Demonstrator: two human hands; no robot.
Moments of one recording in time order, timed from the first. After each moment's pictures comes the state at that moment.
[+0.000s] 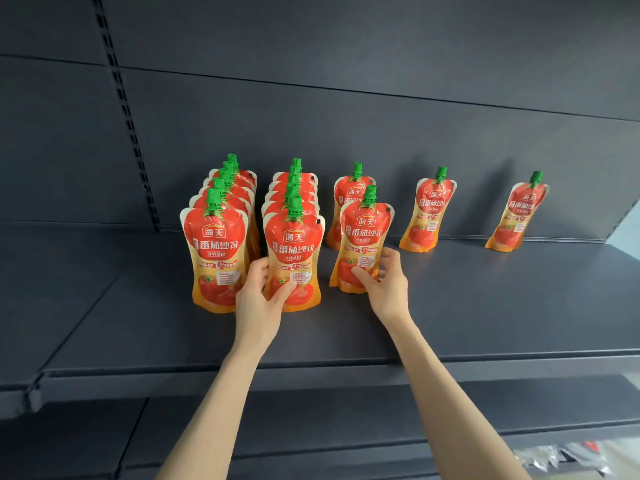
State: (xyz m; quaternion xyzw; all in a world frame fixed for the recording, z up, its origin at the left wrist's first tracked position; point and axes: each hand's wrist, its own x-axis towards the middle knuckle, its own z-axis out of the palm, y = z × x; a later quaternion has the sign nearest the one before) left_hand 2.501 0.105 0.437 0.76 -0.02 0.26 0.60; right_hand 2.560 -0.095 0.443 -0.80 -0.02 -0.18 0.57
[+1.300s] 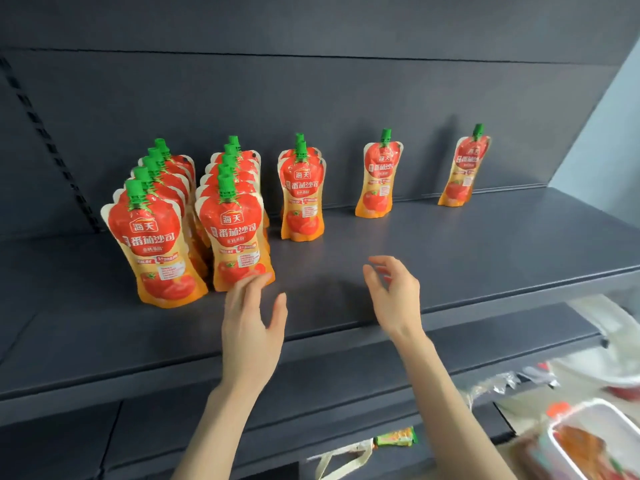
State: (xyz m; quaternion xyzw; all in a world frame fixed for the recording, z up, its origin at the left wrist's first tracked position) left_hand 2.433 0.044 0.448 0.86 -0.05 0.31 0.41; right_hand 2.473 -0.151 0.447 -0.83 0.08 -0.21 0.50
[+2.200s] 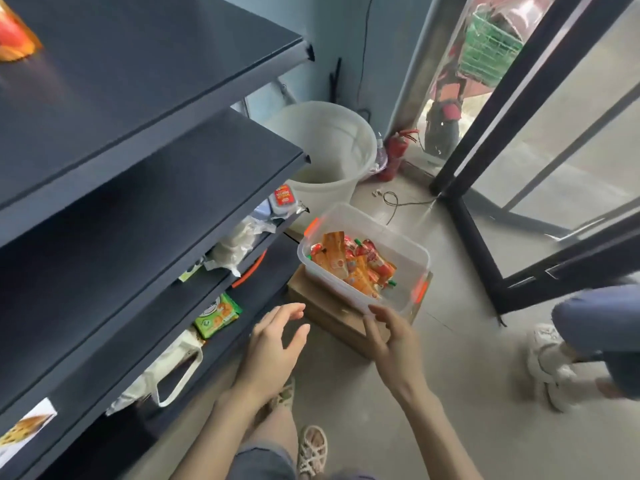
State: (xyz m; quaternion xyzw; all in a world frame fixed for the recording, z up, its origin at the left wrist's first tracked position) left_hand 2.235 -0.396 0.304 0.82 -0.34 -0.20 0.40; right_hand 2.098 -0.536 0.297 -0.79 0.44 -0.16 0.40
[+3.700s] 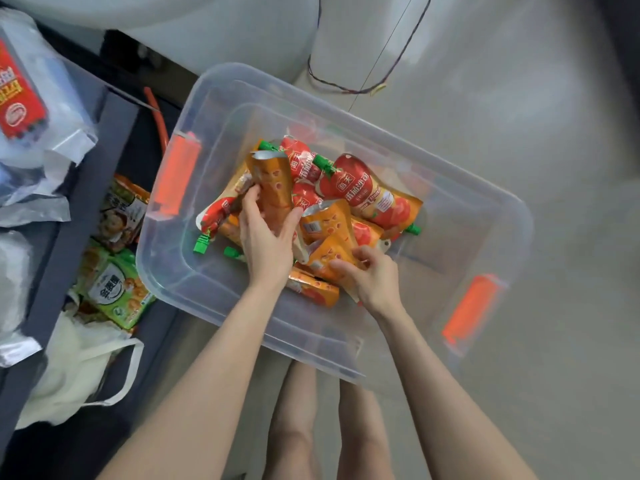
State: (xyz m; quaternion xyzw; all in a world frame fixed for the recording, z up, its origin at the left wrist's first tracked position) left_hand 2.352 -0.756 -0.102 0.89 -0.06 -0.31 0.33; right_hand 2.204 -0.811 -0.136 -0.57 0.59 0.08 0.56
